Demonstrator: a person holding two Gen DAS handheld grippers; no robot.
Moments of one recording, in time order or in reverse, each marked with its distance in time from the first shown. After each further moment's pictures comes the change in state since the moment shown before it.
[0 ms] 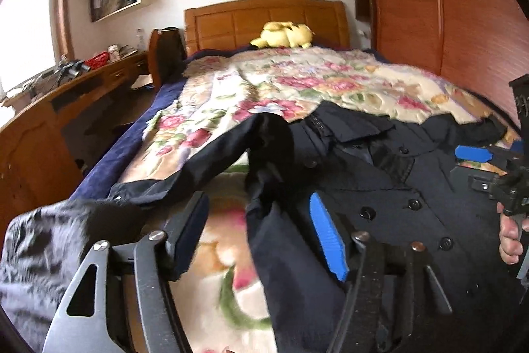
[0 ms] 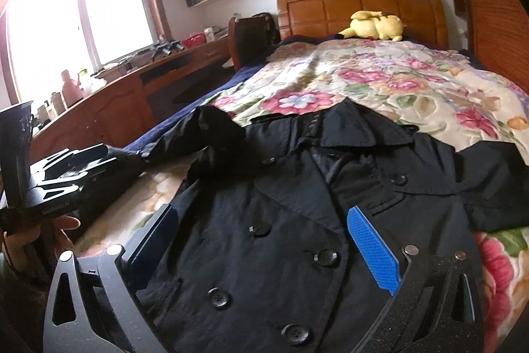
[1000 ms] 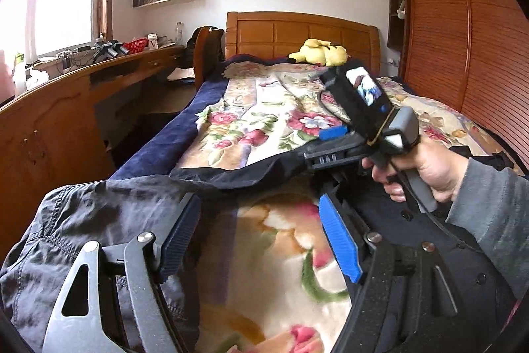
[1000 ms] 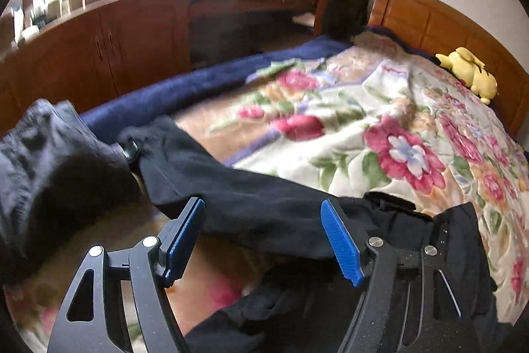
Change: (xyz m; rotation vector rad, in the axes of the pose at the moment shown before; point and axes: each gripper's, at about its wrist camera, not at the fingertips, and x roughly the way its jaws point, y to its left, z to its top) left arm -0.033 0.108 -0.026 -0.133 -0.046 0.051; right arm 0.255 0.123 0.111 -0.438 0.250 0.042
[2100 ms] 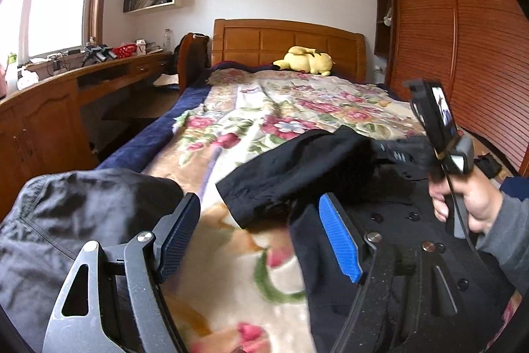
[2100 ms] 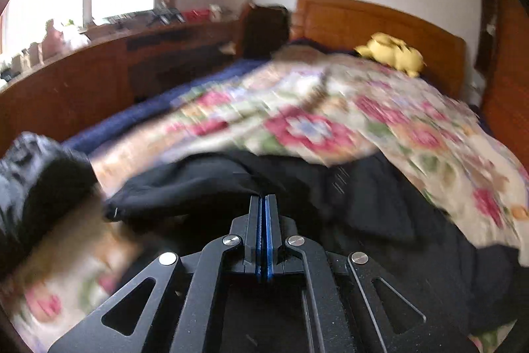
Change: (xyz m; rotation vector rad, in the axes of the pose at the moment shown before) left arm -0.011 -0.051 -0.014 -0.014 -0.038 -0.062; right arm -0.107 -0.053 -0.110 0.253 -0.130 -0.230
